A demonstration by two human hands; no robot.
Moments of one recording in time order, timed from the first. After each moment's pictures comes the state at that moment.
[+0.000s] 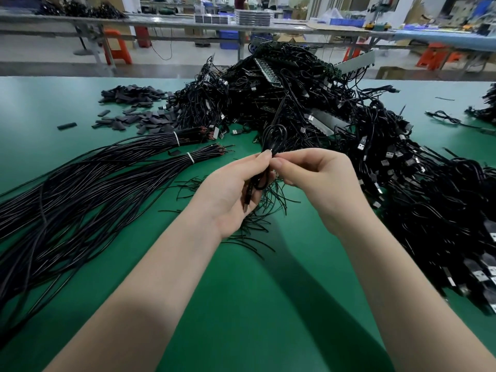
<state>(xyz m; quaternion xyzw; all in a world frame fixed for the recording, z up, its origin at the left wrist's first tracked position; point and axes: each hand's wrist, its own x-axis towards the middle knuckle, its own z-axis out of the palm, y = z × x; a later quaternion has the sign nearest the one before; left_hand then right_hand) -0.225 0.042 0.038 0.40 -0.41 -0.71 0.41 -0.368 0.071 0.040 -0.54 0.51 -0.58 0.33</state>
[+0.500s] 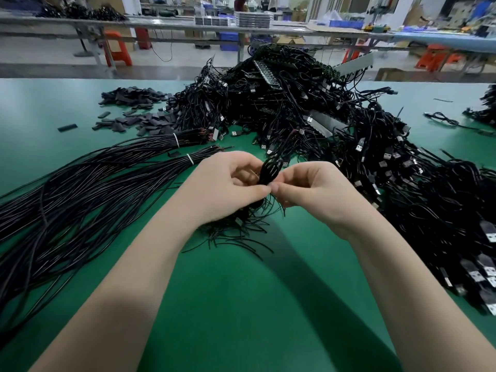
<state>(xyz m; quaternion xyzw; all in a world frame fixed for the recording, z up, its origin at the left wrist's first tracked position) -0.198 0.036 0.046 0.41 -0.77 -0.36 0.32 -0.377 0.077 0.039 -0.61 0.56 -0.43 0.36</state>
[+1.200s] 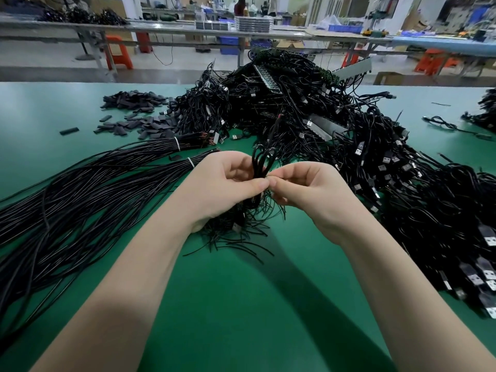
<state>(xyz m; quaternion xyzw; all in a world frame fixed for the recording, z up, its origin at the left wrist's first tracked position) -0.195 0.035 0.049 0.37 -0.72 -0.47 0.36 -0.367 0.078 0.040 -0.55 0.51 -0.51 0.42</state>
